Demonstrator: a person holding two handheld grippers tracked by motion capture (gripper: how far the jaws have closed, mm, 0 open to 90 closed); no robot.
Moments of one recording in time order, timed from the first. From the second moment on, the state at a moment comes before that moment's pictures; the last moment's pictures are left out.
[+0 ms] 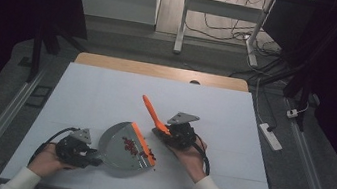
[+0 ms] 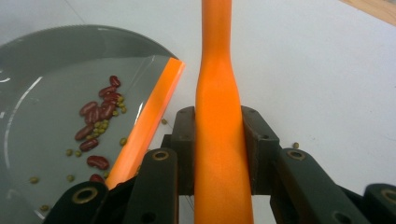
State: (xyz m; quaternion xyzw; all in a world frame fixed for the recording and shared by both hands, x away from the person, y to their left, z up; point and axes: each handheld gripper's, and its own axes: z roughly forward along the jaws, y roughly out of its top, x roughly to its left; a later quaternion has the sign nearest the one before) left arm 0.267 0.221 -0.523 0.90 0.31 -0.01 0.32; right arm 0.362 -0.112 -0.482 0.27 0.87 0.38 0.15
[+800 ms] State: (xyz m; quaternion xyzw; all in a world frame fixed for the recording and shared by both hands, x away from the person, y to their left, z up) left arm 0.265 0.220 -0.523 0.89 0.31 -0.01 0.32; right arm 0.347 -0.085 -0.474 0.23 0.87 0.42 0.09
